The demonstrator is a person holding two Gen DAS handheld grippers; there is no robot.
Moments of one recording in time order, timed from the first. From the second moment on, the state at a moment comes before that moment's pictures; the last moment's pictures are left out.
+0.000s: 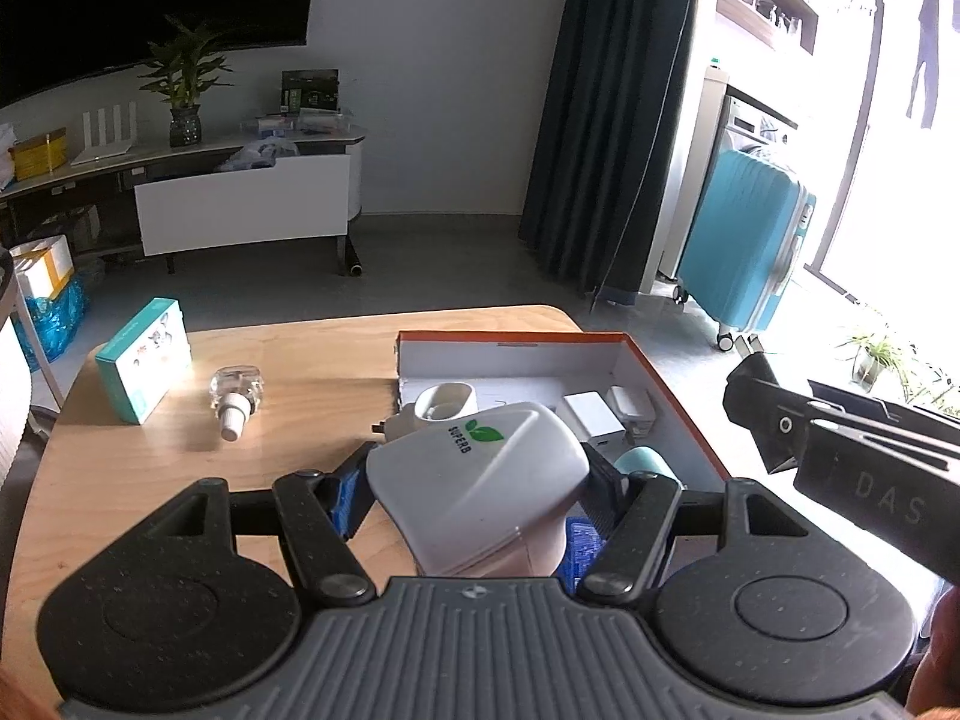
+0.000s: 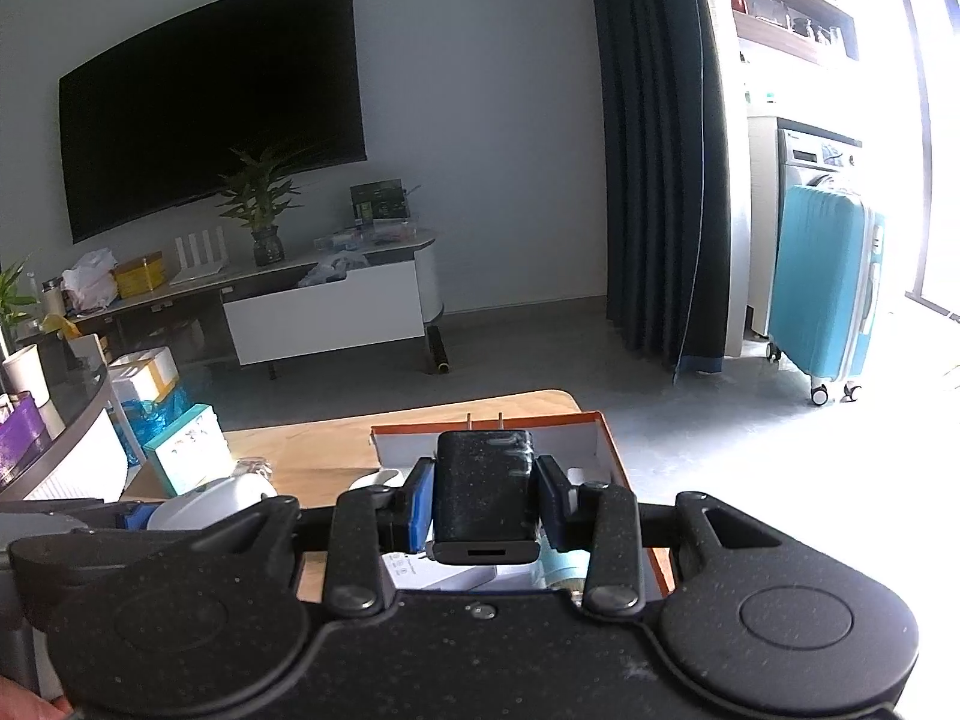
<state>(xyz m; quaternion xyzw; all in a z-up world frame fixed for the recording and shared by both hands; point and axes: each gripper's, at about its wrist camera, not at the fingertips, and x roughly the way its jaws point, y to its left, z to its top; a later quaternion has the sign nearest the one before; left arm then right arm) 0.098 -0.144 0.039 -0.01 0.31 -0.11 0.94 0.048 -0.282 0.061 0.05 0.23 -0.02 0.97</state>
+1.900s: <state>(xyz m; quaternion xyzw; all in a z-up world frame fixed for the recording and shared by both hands) 0.140 -0.187 0.016 -0.01 0.34 -0.15 0.93 0.114 -0.312 0.035 0.05 0.27 -0.02 0.96</state>
